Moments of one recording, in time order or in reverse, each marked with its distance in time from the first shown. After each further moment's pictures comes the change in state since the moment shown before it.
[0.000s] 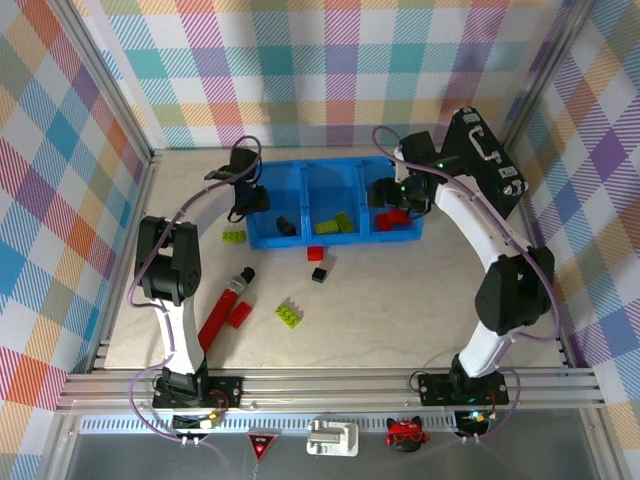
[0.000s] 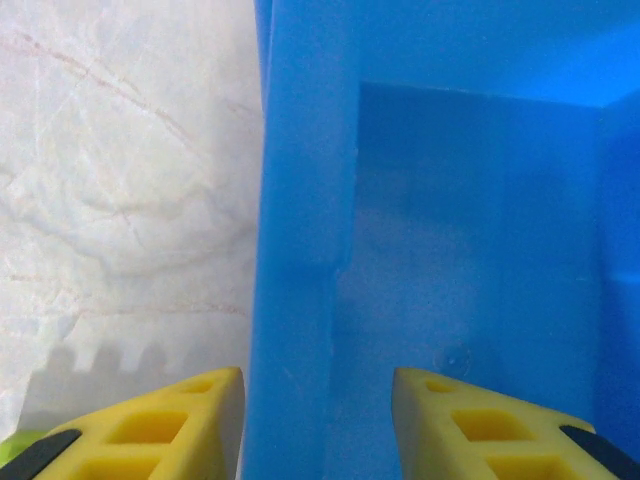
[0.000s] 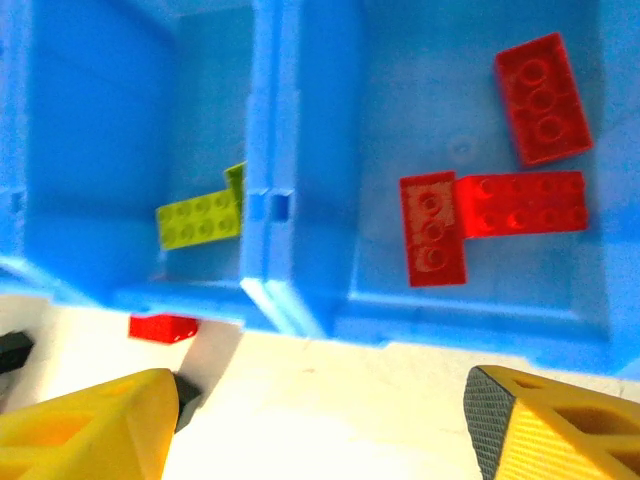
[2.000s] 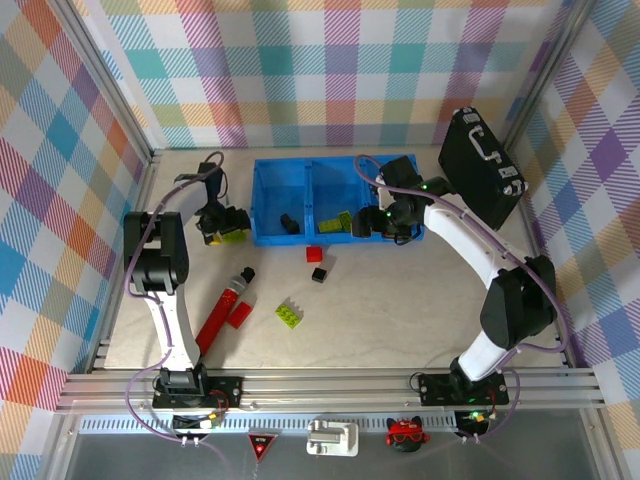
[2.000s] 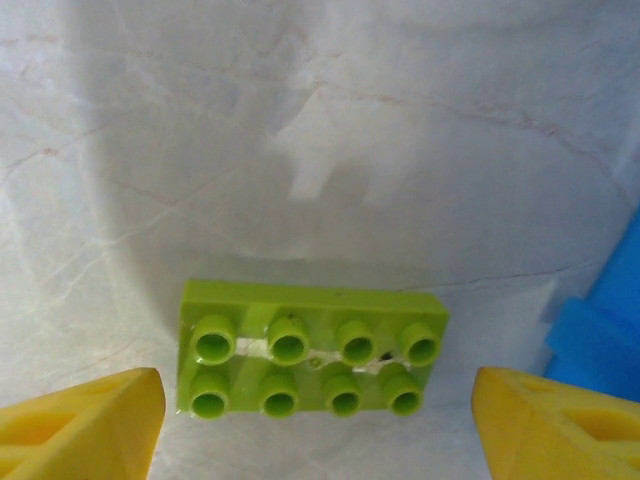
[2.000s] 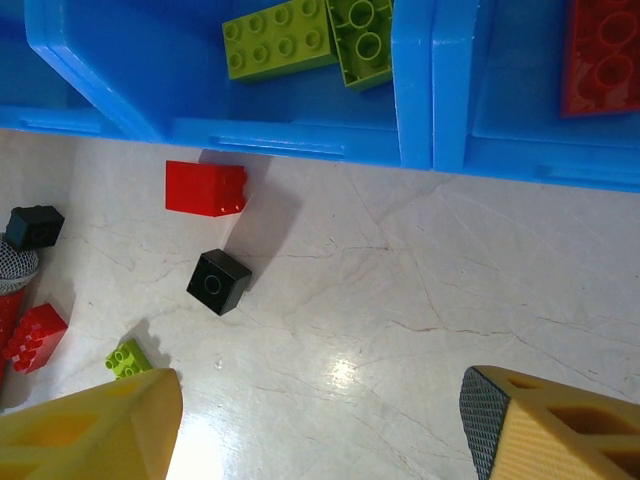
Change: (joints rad) left arm 0.199 0.070 -0.015 -0.309 0.194 0.031; right arm 0.124 -0.070 -0.150 -0.027 -0.055 0.066
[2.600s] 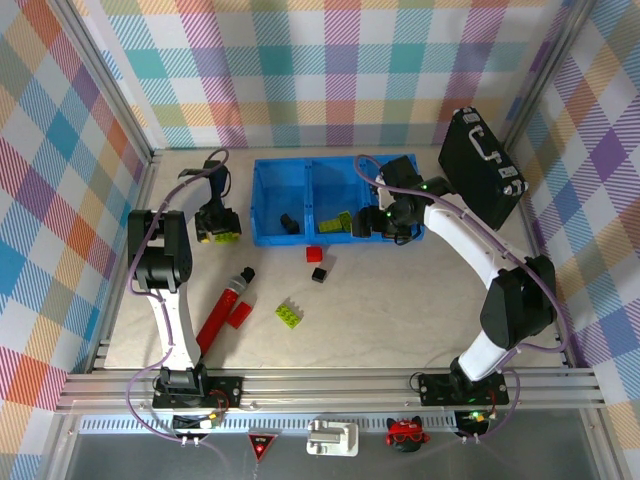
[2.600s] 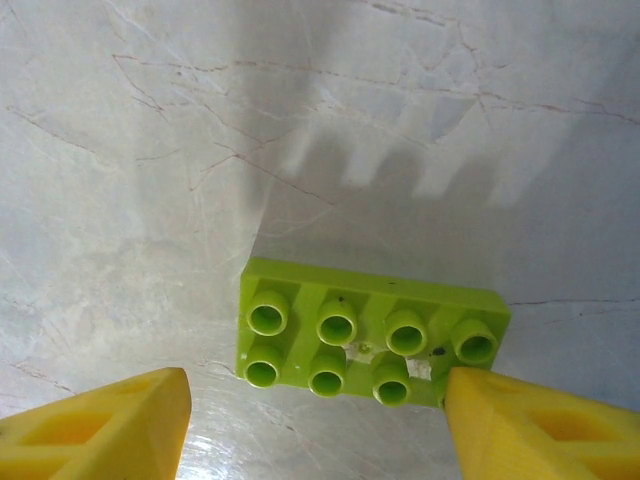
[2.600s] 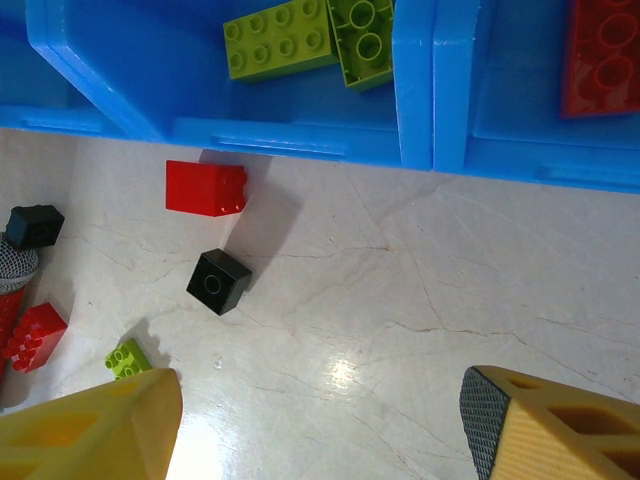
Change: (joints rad) left arm -0.024 0.026 0.065 -0.093 -0.213 0.024; right arm 0.000 0.000 0.000 0.000 0.000 -0.003
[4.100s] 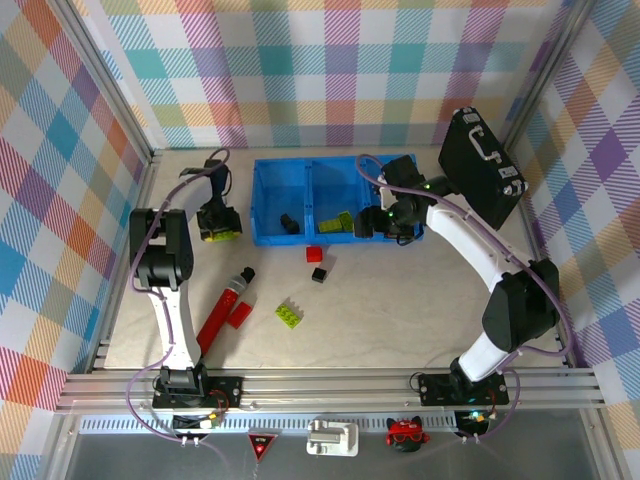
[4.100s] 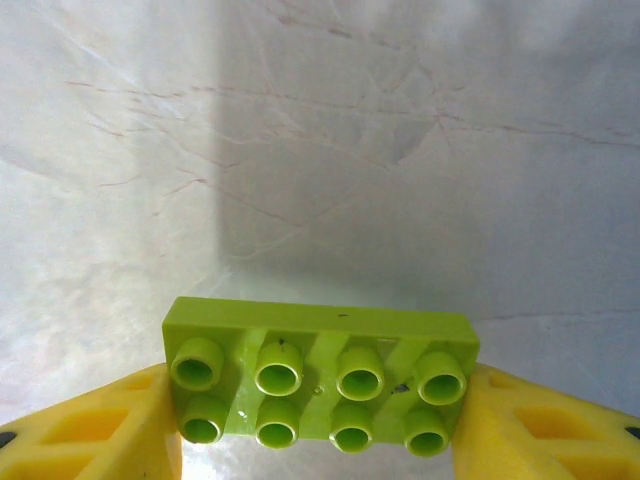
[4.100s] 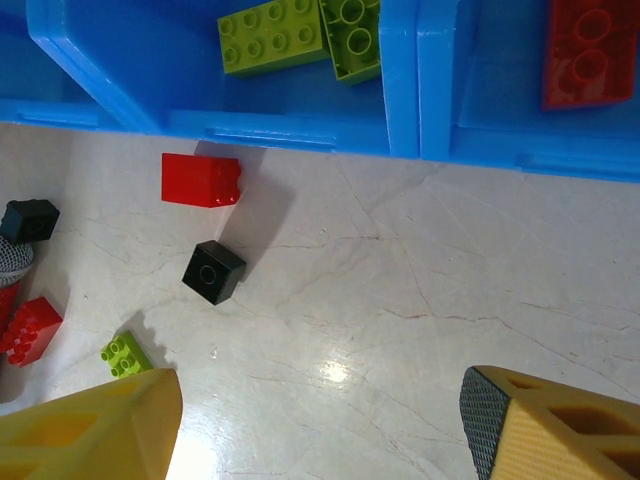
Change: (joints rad) left arm 0.000 0.006 0.024 0.001 0.016 0.011; right arm 0.000 -0.019 0.012 -0.039 0.021 -0.008
